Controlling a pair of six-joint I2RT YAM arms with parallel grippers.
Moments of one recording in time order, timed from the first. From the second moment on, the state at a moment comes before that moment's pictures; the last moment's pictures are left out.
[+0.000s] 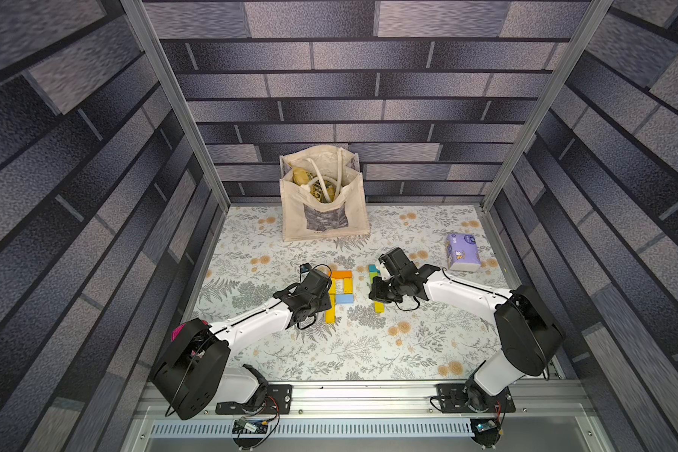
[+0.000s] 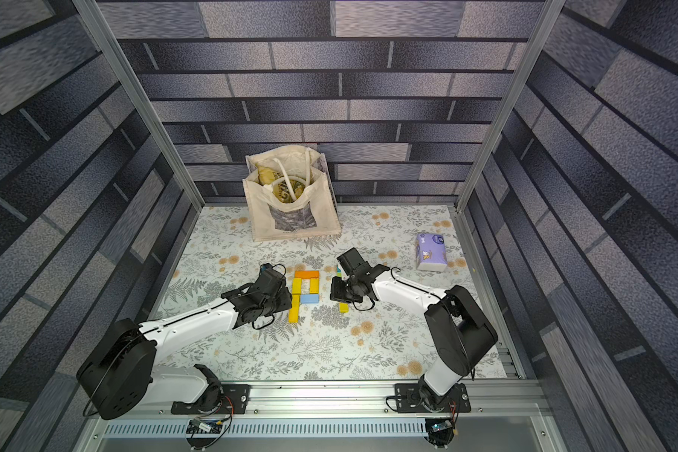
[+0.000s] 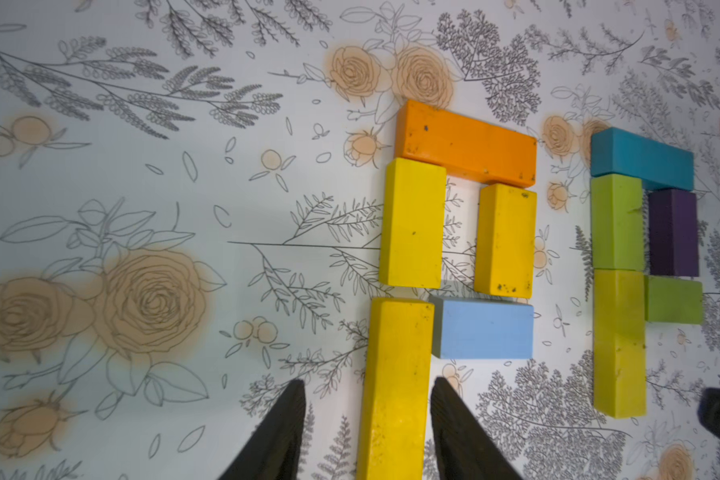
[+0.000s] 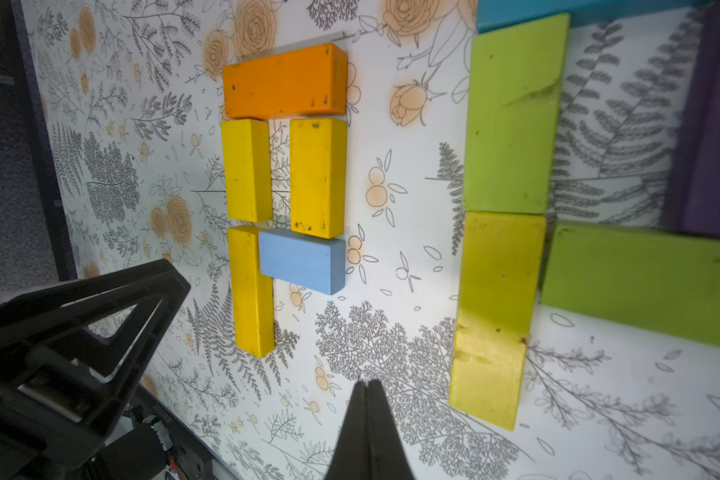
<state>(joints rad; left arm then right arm) -0.63 1.35 0.66 -0.30 -0.13 -0.78 0.70 1.63 1.00 -0.42 -0.30 0.72</state>
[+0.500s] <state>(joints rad) -0.62 1.48 0.66 -0.23 -0.11 -0.76 0.70 1.70 1.04 -0.40 -0.32 0.75</state>
